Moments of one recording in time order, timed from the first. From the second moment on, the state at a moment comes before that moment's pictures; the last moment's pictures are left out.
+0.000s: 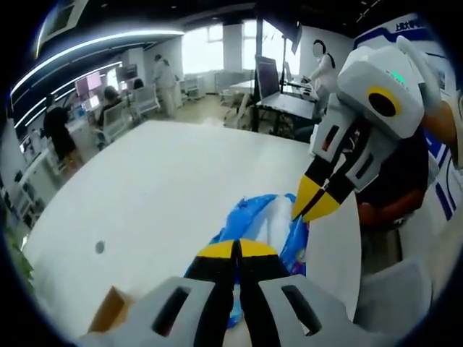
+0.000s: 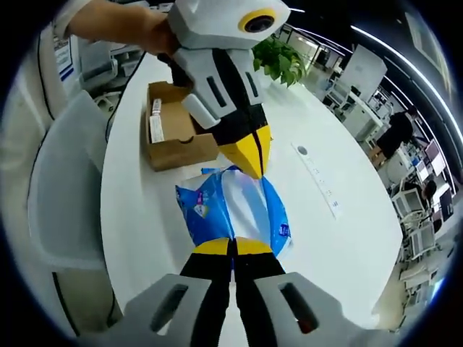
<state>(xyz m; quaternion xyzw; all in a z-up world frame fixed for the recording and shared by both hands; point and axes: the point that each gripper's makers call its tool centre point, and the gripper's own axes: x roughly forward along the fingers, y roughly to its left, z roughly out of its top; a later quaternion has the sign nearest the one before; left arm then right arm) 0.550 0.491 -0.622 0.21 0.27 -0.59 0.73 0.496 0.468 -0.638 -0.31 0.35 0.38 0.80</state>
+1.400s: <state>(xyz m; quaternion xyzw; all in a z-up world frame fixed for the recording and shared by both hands) 0.555 0.368 -0.677 0.21 0.29 -0.65 0.67 0.508 0.346 -0.696 -0.31 0.40 0.33 0.80</state>
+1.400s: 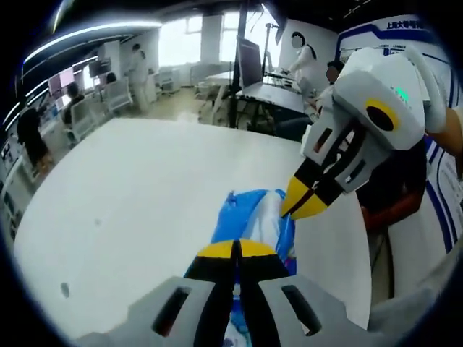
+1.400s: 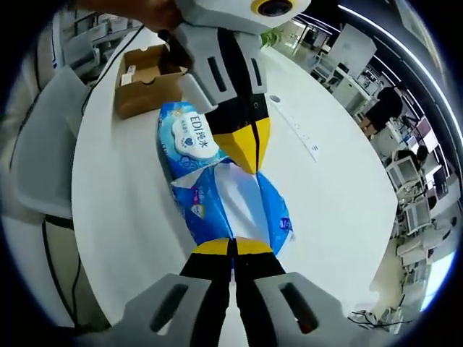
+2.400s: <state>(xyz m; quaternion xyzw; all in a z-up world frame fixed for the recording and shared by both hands) 0.561 0.361 -0.732 0.21 0.33 -0.65 0.65 0.512 0.342 -0.752 -0.30 0.42 0.33 0.79</state>
